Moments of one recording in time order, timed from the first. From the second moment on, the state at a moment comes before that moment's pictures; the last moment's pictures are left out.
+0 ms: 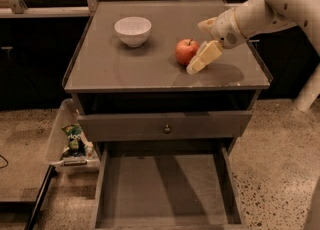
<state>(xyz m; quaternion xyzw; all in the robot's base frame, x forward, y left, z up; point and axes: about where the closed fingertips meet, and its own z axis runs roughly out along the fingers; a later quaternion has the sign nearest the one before) 0.676 -0.121 0.891 -0.56 0.71 0.18 0.38</state>
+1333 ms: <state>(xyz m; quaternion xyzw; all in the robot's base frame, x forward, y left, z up) 0.706 -0.109 0.856 -0.57 0.72 0.17 0.35</state>
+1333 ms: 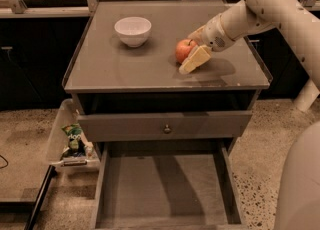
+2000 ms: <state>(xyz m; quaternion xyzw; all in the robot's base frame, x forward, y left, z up) 0.706 -0.109 0.856 -0.57 0.72 0.17 0.35</state>
